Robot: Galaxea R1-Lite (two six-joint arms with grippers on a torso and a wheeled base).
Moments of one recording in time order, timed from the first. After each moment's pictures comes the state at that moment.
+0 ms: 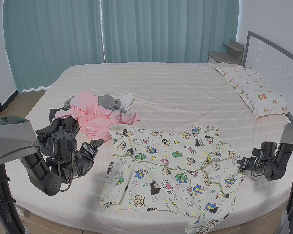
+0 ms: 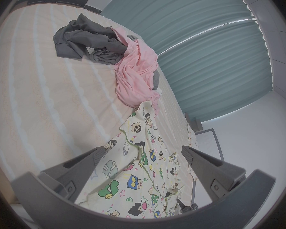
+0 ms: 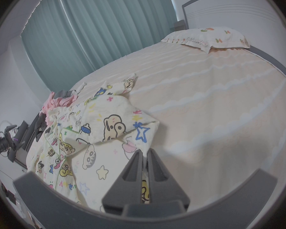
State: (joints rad) left arm -0.28 2.11 -0.52 -1.15 -0.01 -1.14; right arm -0.24 2.45 -0.64 -1.17 0.33 0.13
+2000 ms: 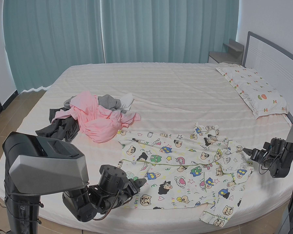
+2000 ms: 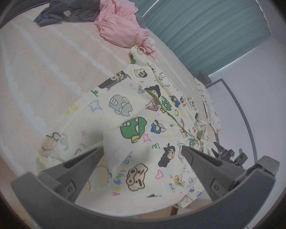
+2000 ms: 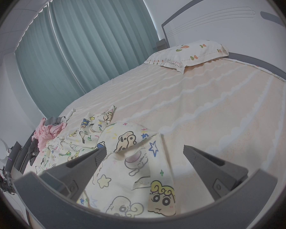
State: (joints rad) left arm -0.65 2.31 -0.58 -1.05 0.12 -1.04; right arm -0.34 2.48 -0.70 -1.29 0.33 0.23
